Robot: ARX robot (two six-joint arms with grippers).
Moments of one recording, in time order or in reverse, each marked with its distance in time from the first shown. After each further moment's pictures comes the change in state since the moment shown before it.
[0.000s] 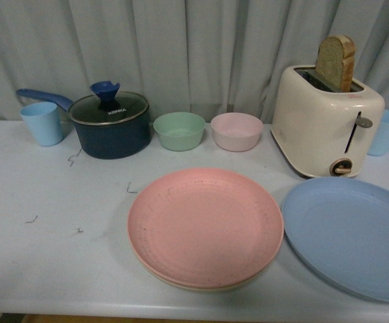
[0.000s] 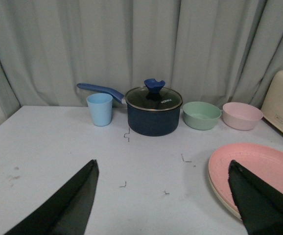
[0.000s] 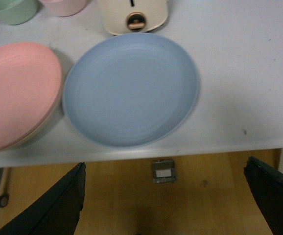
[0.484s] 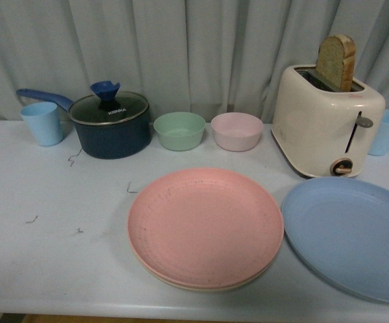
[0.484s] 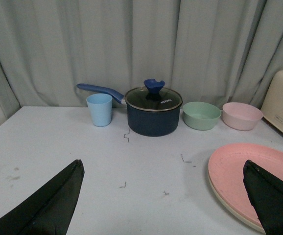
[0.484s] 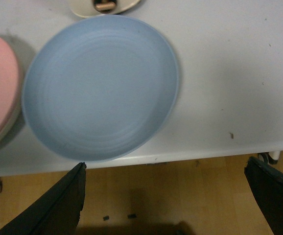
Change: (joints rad) left arm 0.000 0.000 0.000 0.000 0.000 0.001; right arm -0.073 0.406 0.164 0.099 -0.012 -0.062
